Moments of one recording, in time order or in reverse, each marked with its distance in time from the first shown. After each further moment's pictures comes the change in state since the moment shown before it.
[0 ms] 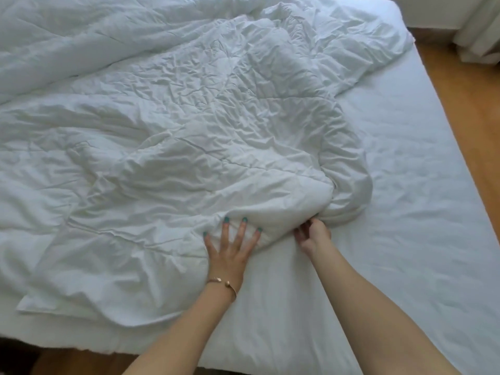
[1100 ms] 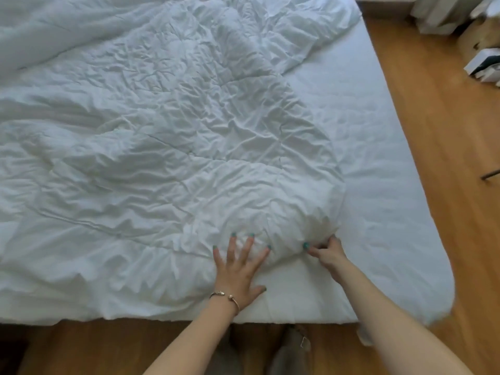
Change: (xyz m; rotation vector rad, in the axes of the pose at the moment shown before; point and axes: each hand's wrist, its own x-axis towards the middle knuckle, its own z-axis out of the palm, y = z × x) left_hand -0.078 0.136 0.010 -0.115 -0.109 0.172; right_hand -0.075 -0.059 -0.217 -0.908 -0.049 -0.172
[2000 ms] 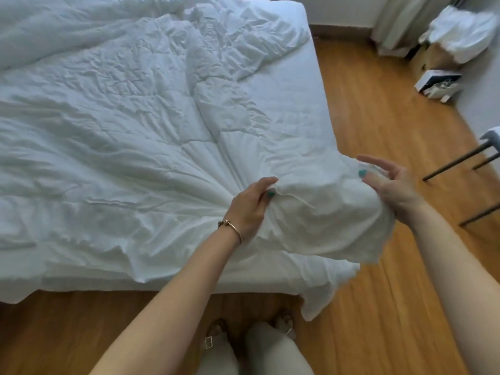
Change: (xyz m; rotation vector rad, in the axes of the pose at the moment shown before) left_hand 0.027 0.212 -0.159 -0.848 0.410 0.085; right_hand -0.120 -0.086 -0.312 0.013 0.065 -0.575
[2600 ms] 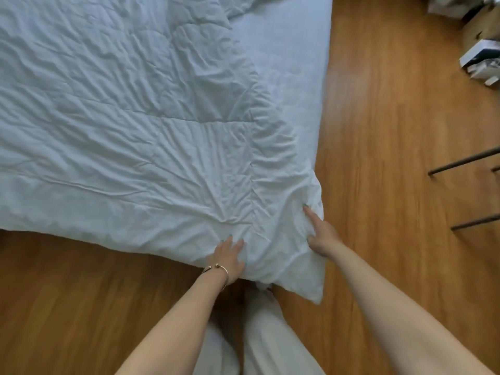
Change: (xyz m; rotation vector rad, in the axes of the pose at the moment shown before) left_hand -0.078 -0.023 0.246 0.378 -0.673 -0.797; right_hand 0.042 0.218 -0.067 -0.800 -0.573 0.336
